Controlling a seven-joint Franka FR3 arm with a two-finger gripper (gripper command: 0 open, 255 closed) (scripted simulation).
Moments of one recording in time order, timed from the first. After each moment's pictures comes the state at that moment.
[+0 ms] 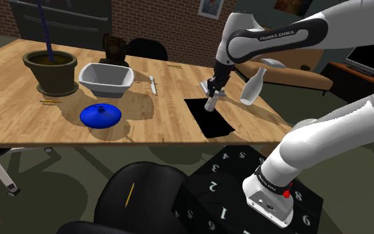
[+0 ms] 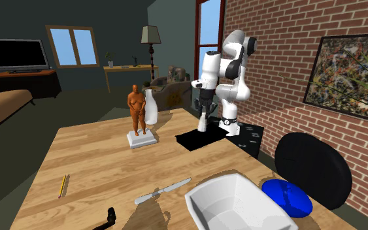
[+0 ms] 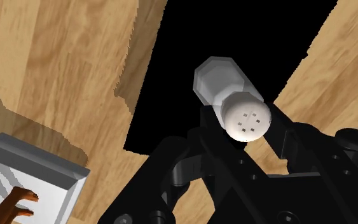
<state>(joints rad) -0.06 -0.45 -0.01 -2.52 -0.12 2.10 0.05</state>
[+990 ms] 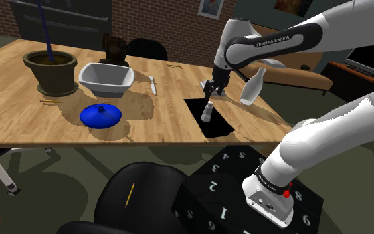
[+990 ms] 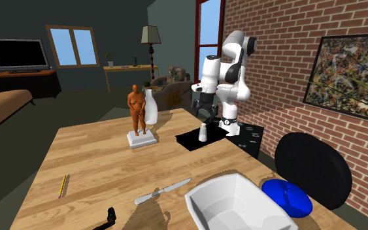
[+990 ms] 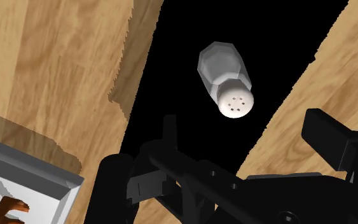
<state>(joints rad) -0.06 -0.42 -0.01 -2.56 -0.12 2.15 0.06</state>
